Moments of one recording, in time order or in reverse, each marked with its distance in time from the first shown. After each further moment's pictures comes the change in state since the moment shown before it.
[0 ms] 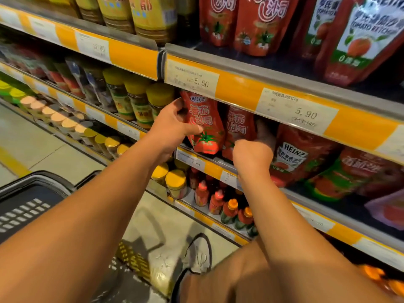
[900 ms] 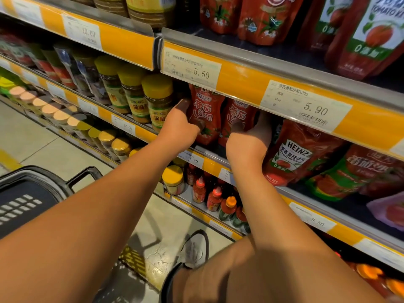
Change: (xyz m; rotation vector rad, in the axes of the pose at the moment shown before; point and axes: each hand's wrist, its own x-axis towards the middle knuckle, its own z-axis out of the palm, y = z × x) left_hand 0.022 -0.025 0.024 0.378 0.137 0.066; right_hand 0.001 -0.005 0.014 -0.177 0.044 -0.096
